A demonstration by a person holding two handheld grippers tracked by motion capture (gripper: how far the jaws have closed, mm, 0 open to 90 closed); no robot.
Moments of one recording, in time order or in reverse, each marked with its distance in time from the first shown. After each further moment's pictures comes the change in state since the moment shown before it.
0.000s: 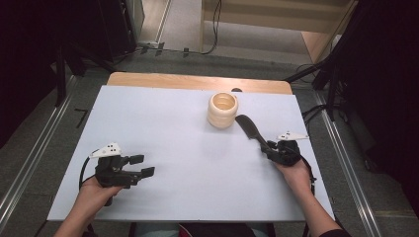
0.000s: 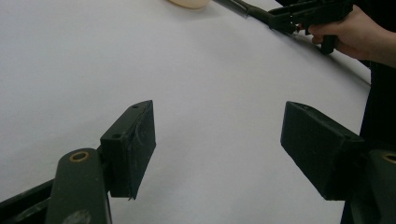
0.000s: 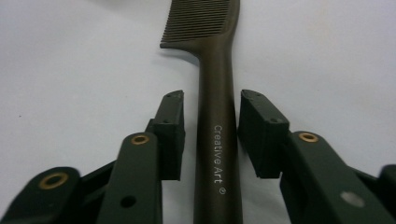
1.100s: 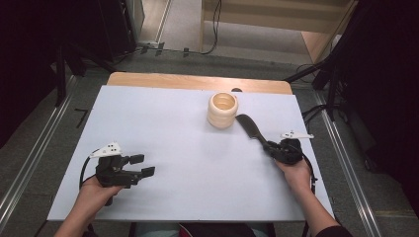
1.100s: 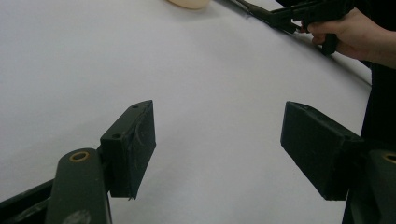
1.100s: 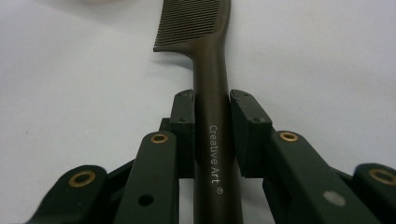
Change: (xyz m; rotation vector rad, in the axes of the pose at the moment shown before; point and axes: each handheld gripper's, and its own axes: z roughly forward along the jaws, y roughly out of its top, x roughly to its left) left arm 0.000 0.001 0.001 -0.003 0.002 -0.001; right arm -0.008 -0.001 -0.002 -0.006 0.032 0.103
